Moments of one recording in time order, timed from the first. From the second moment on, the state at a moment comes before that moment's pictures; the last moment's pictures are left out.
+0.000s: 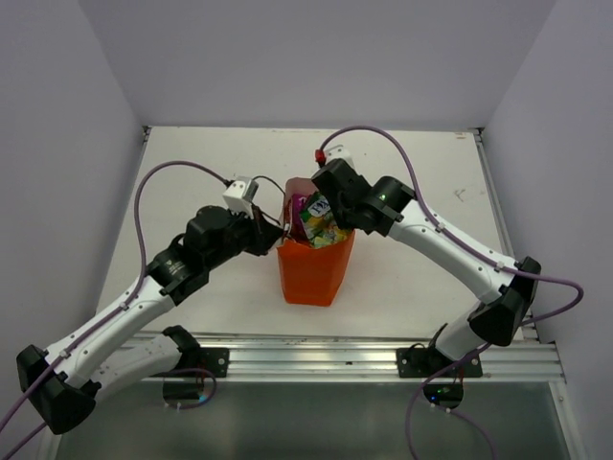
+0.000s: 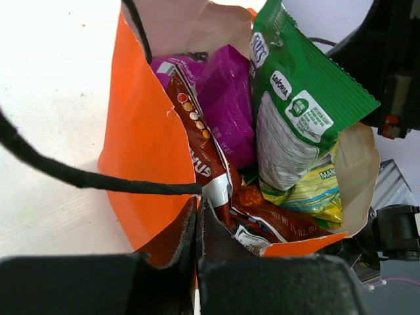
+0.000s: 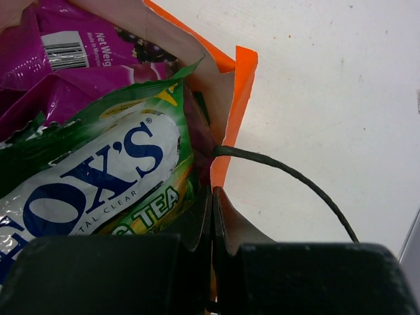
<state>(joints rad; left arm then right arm) -0.69 0.90 0.82 -0.26 0.03 -0.49 0.88 1.55 1.63 -1.04 0.53 0.32</state>
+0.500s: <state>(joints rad) -0.73 0.90 1.08 -0.37 -0.11 -0.42 0.88 1.53 1.81 -1.06 0.60 0.35</state>
